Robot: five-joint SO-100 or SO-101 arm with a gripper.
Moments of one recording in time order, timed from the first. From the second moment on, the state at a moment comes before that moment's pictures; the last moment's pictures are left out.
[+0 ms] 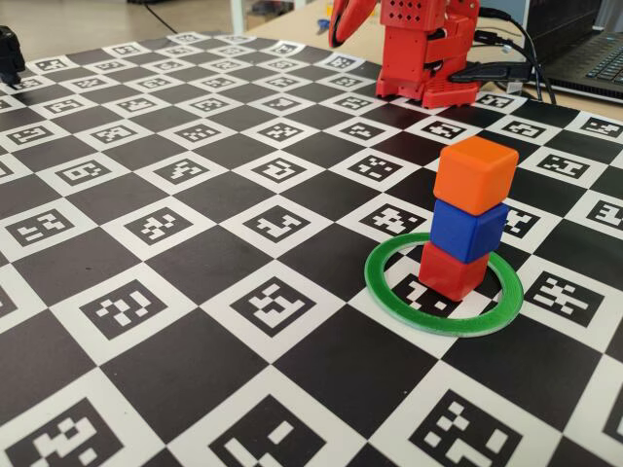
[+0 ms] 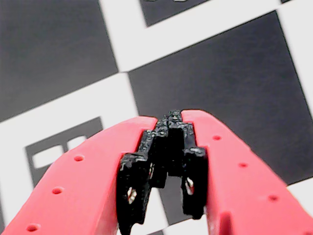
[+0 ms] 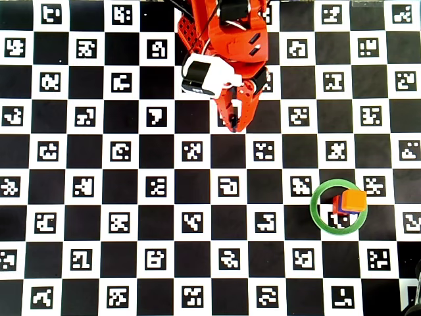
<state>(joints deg) -3.2 180.5 165.1 60.0 -60.2</state>
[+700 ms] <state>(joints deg) 0.0 189.8 179.6 68.6 -73.7</state>
